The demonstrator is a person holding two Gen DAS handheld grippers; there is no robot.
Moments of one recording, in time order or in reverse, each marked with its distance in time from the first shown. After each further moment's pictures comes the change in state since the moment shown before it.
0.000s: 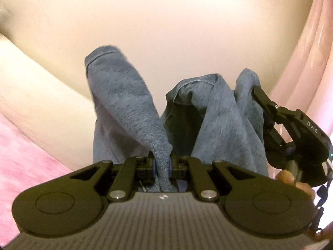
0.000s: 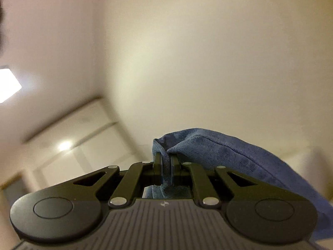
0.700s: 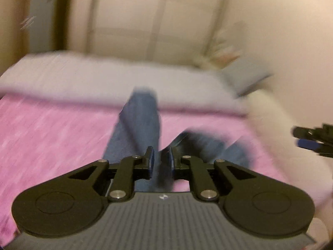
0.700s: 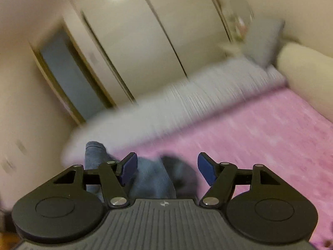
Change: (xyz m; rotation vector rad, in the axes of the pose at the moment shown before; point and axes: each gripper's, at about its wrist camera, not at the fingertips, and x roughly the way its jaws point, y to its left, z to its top) left arm -0.474 0.093 -0.077 -0.412 -0.123 1.291; right arm 0.268 0.309 -0.321 -0.237 1.039 0.120
